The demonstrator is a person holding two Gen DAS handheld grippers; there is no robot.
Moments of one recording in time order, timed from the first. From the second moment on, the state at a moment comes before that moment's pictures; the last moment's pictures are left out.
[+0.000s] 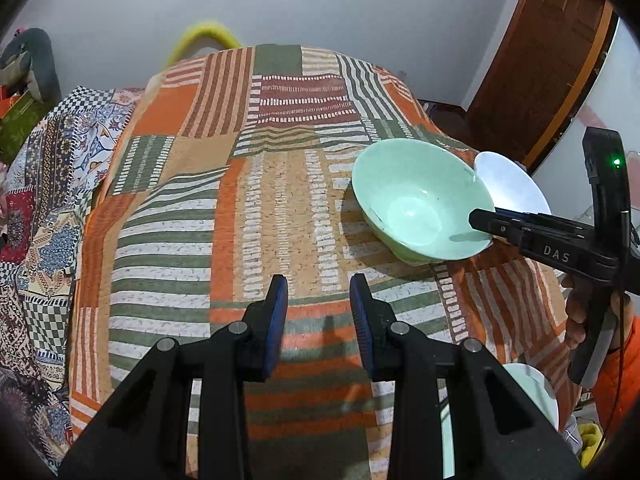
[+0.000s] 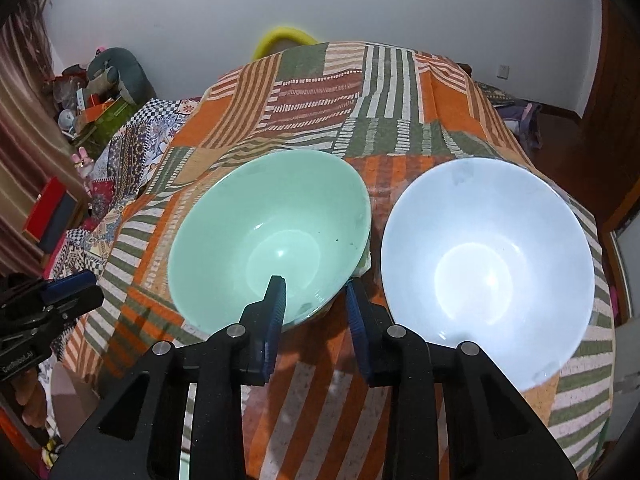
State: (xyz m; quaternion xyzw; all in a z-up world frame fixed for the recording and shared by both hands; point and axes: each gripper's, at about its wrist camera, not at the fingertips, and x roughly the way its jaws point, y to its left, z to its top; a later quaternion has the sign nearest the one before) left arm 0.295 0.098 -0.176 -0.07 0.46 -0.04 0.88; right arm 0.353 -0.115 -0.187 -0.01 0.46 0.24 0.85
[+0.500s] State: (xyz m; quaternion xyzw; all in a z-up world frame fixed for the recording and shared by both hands) left arm 0.307 0.107 -0.182 -0.08 0.47 -0.03 0.88; right arm 0.348 -0.091 -0.191 -0.06 0.46 0.29 0.84
